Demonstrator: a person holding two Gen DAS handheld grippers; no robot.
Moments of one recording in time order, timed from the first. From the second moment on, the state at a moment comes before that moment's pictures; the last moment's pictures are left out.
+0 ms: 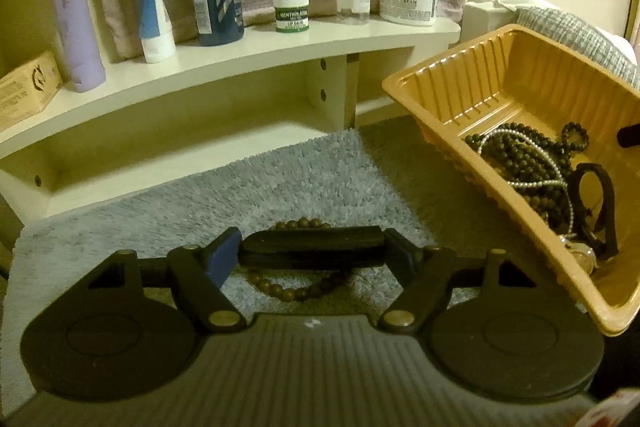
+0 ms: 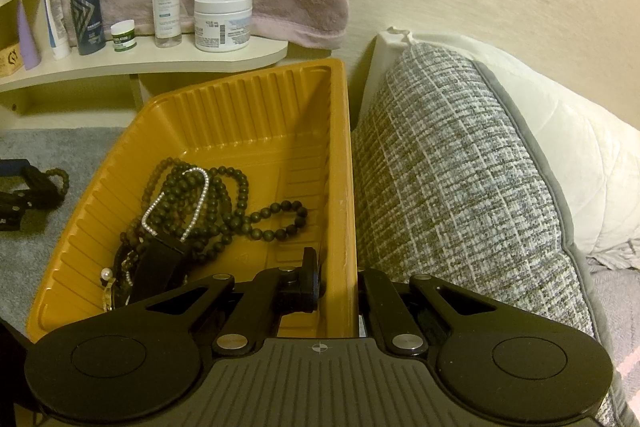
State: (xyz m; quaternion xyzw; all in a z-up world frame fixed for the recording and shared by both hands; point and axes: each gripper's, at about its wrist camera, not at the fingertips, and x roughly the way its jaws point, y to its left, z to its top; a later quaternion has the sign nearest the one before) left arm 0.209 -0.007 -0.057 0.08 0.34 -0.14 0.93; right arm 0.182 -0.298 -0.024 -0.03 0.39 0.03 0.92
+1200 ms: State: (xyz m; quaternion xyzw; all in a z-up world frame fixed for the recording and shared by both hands) left arm 0.176 -0.097 0.002 0.07 0.30 -0.27 0.91; right arm 0.180 -0.295 -0.019 -0.03 0.39 0.03 0.92
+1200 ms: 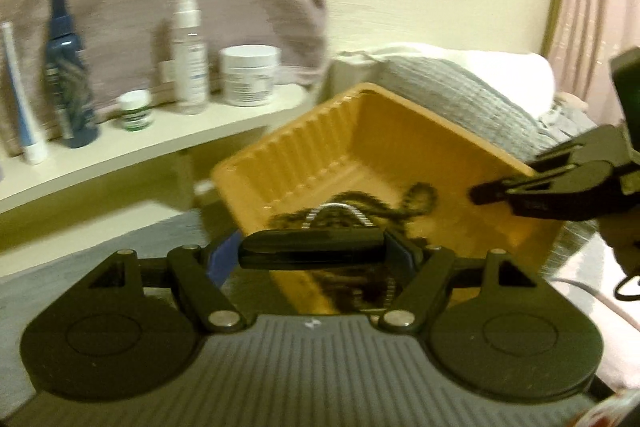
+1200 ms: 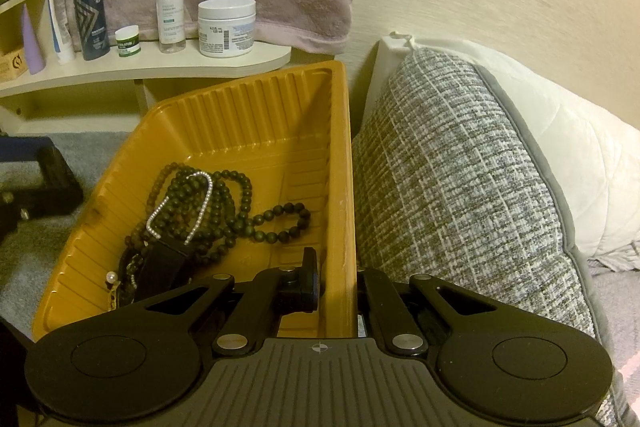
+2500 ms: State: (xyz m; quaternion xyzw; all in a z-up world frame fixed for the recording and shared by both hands) left arm 0.170 -0.108 -0.014 0.08 0.32 -0.30 0.90; right arm 0.177 -0.295 -0.021 -0.02 0.39 0.03 0.92
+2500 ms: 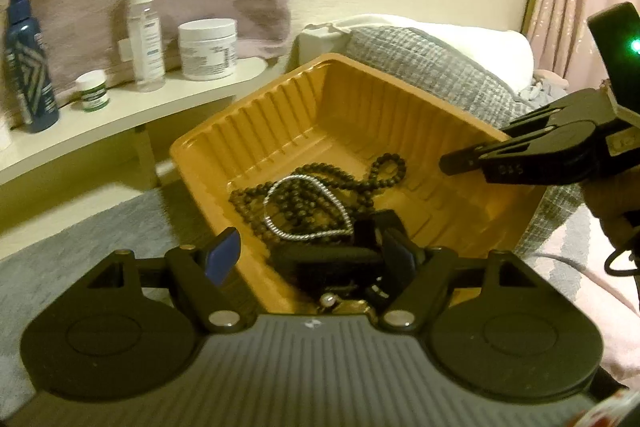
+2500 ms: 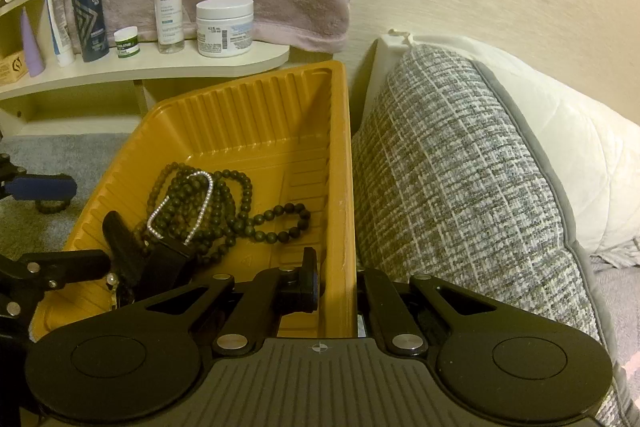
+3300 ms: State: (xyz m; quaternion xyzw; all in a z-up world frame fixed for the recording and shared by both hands) left arm 0.180 -0.017 -0.043 0.09 0.35 -0.15 0.92; right arm 0.180 -0.296 -0.023 -0.03 0.39 0.02 0.92
